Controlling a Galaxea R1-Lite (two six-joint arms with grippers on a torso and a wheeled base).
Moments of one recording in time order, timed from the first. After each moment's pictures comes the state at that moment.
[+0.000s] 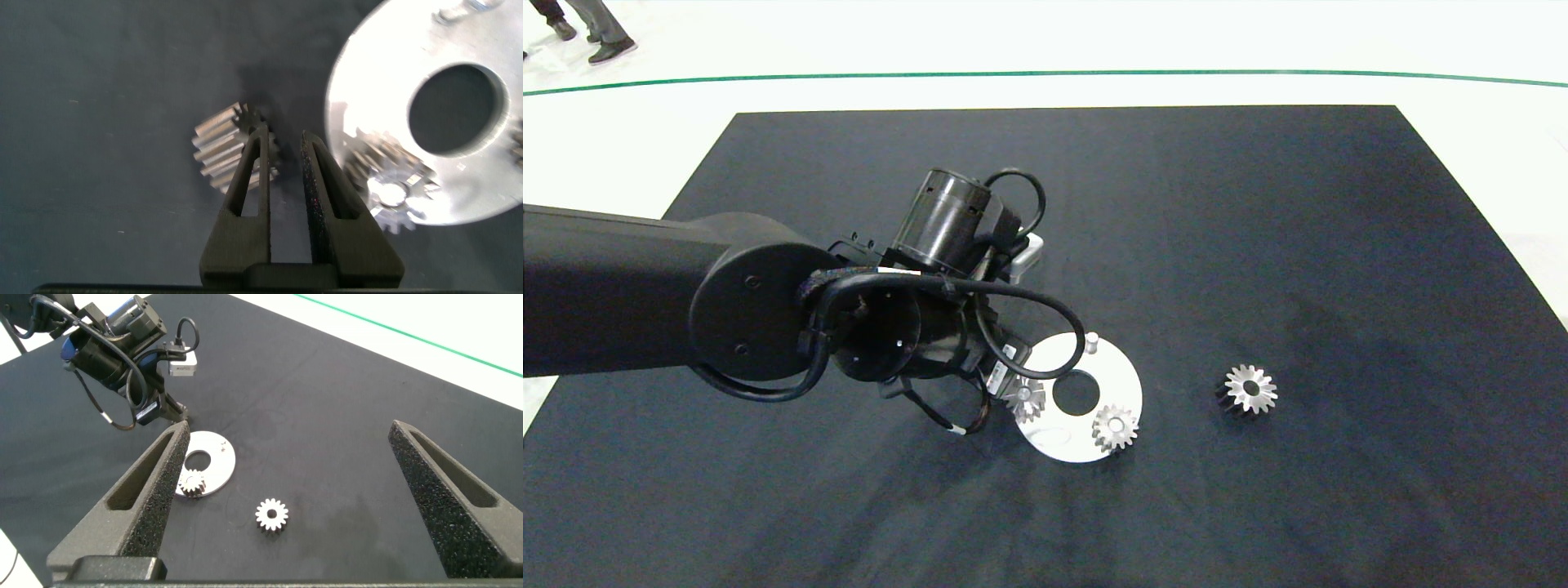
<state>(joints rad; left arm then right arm) -0.69 1.81 -1.38 0.28 0.34 0.12 0.65 0.74 -0.82 -0.08 -0.03 -0.30</state>
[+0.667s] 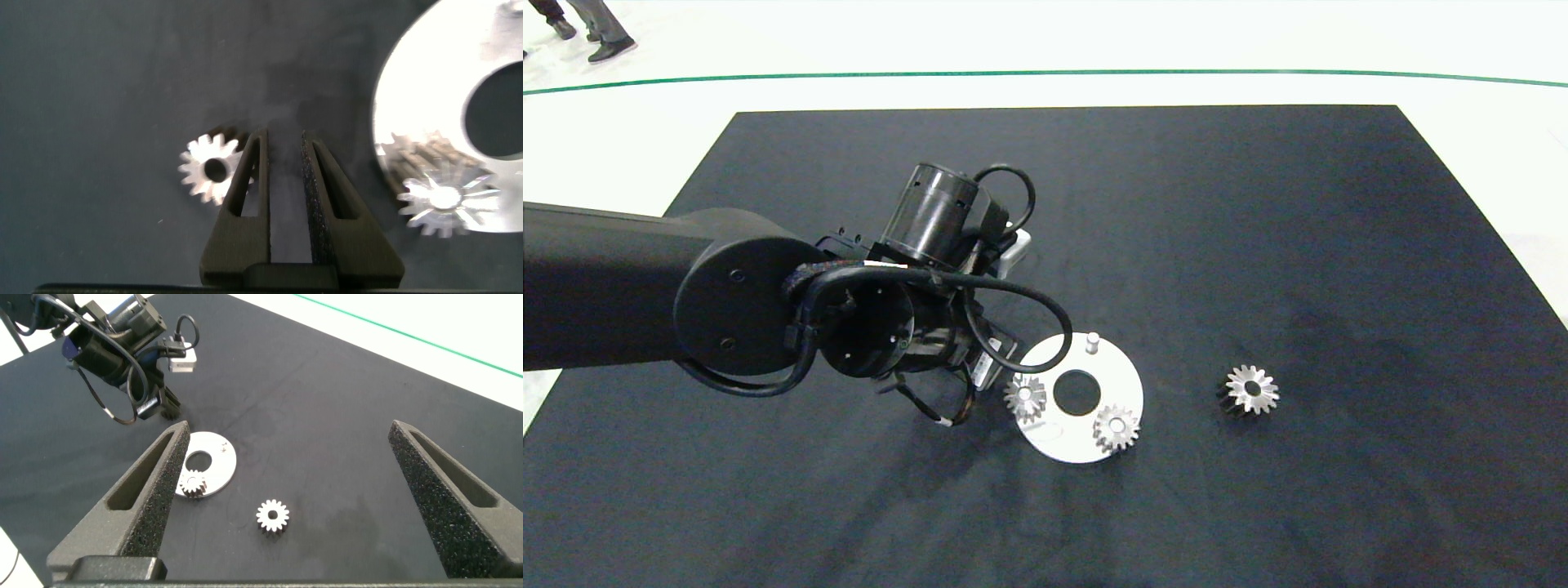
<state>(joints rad) -0.69 1.79 -1.37 0.28 0.42 0.16 0.65 0.74 -0.82 -0.08 -0.02 -0.30</state>
